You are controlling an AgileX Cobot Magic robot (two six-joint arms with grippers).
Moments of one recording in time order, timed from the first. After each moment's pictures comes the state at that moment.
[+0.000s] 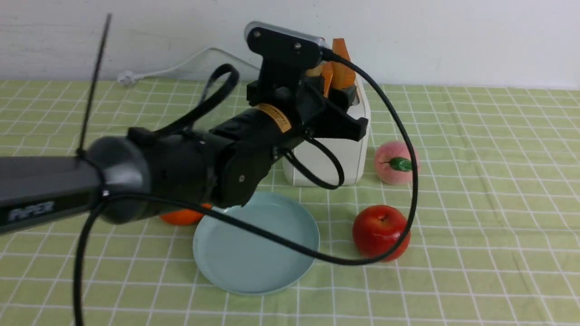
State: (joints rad) right arm 0.04 0.40 -0.72 0.61 0.84 -0.41; left arm -0.64 1.81 -1.22 -0.21 -0.46 0.16
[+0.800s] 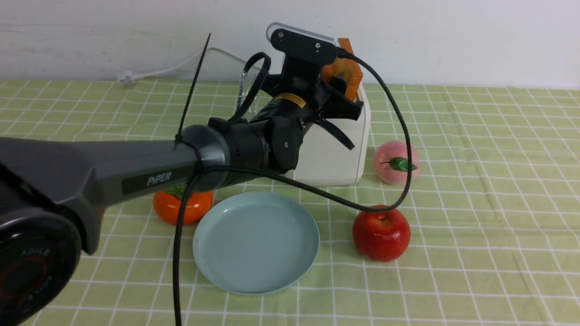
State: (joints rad) right arm 0.04 0.40 -0.72 0.61 0.78 -0.44; left arm -0.61 2.09 -1.53 -0.60 -0.52 0.59
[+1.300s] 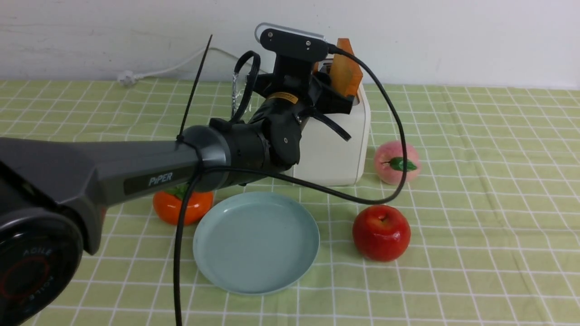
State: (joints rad) right arm 0.04 0.40 -0.72 0.61 0.78 -0.44; left arm -0.61 2.09 -1.53 -0.71 -0.57 0.66
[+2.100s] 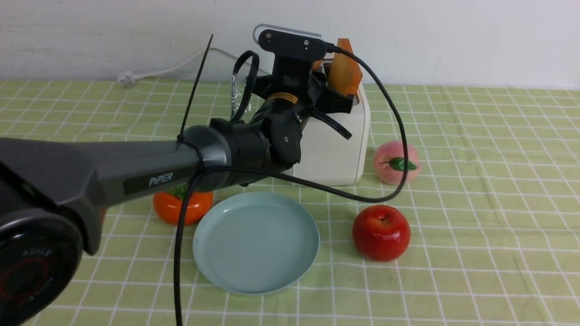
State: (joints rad) right arm 0.15 0.16 -0.45 0.63 0.42 -0.59; left arm -0.61 2.09 -1.53 -0.74 -0.56 0.66
